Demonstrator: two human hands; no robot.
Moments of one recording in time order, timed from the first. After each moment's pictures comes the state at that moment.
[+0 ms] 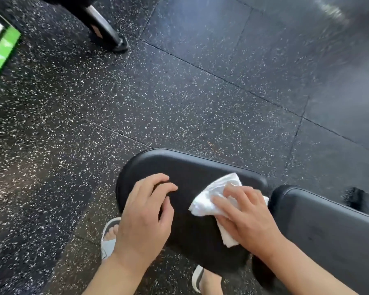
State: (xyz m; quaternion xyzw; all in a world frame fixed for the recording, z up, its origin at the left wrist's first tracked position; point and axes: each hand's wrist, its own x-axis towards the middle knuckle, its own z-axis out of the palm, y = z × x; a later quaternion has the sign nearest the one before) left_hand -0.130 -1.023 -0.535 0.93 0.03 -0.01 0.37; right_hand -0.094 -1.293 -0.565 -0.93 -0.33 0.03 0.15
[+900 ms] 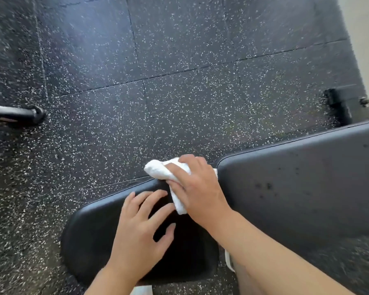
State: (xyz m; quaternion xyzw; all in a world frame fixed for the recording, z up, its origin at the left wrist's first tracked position) left_hand -0.069 -1.116 -0.559 0.91 -0.33 -0.10 0.22; right_hand -0.063 -1.322 -0.565 -0.96 0.04 0.03 0.28
